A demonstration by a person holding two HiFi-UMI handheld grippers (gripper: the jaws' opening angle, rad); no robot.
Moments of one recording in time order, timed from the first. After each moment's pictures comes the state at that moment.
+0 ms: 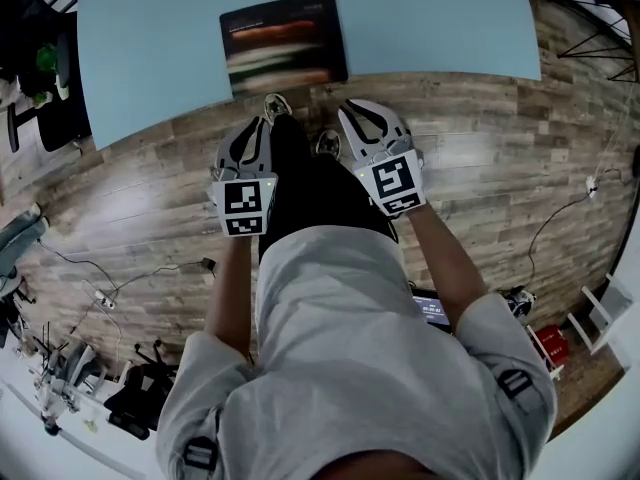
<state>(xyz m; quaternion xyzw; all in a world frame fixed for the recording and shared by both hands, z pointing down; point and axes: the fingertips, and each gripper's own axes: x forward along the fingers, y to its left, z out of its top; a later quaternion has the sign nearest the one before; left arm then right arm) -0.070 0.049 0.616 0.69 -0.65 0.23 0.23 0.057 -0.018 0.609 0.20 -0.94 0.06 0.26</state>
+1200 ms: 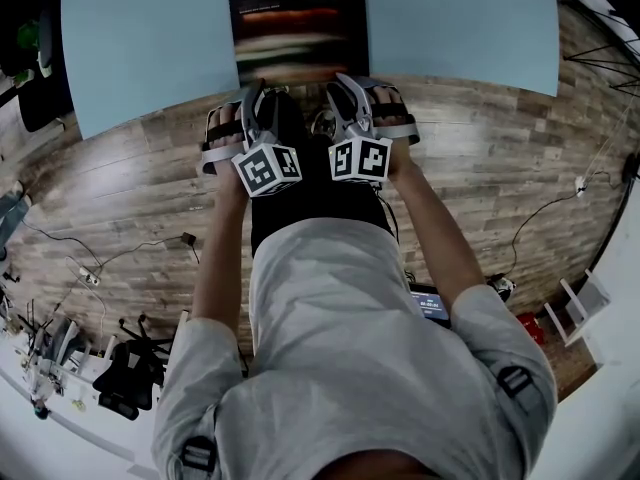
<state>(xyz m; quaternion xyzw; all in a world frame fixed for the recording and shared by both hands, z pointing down) -0.093 0.016 0.703 0.67 -0.50 0.56 0.01 0.002 -0.026 0.711 0.10 -0.85 -0.28 0.44</state>
